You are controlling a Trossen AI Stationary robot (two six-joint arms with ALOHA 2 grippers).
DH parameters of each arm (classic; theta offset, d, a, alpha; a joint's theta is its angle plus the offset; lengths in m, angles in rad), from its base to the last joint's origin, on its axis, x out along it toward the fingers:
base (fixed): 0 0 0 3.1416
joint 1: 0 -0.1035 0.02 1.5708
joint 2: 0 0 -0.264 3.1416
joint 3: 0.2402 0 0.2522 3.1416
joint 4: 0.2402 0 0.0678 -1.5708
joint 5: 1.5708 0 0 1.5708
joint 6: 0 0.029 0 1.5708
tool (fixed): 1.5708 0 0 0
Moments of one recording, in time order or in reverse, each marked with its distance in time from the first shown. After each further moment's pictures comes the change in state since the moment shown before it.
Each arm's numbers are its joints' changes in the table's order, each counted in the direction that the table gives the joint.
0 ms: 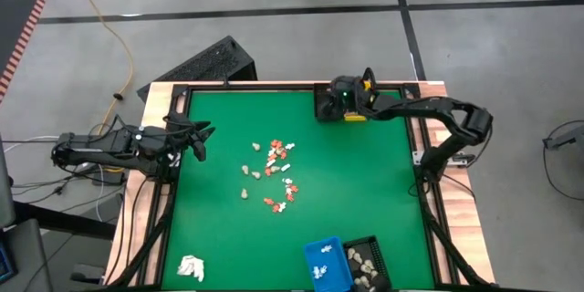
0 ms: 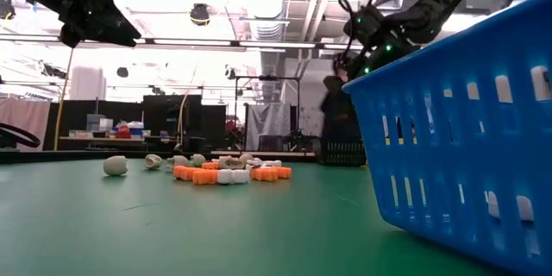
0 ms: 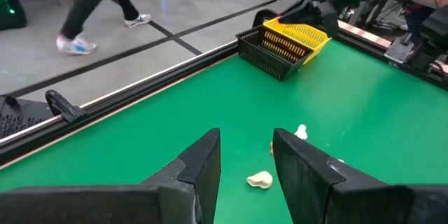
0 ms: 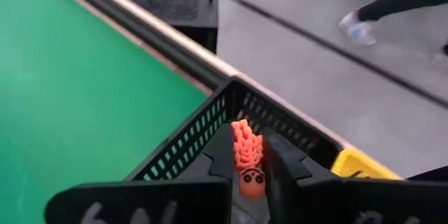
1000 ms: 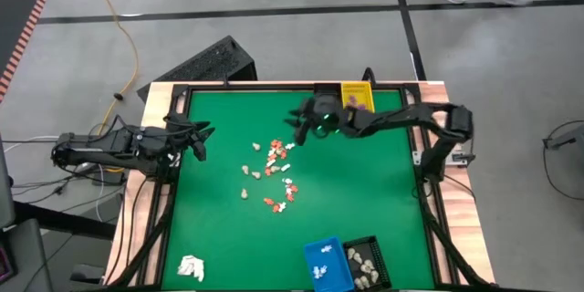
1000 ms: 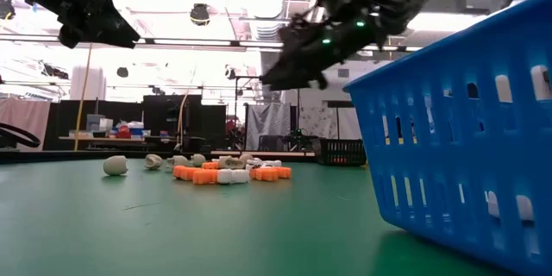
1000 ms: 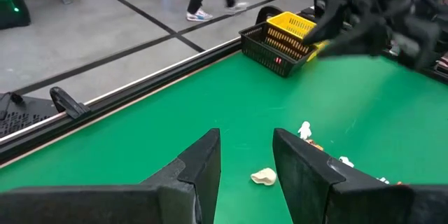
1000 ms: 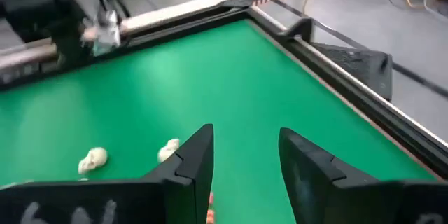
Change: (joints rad) left arm 0.000 0.000 0.000 0.017 -0.005 -0.006; right arm -0.297 0.156 0.157 -0.254 -0.211 -0.009
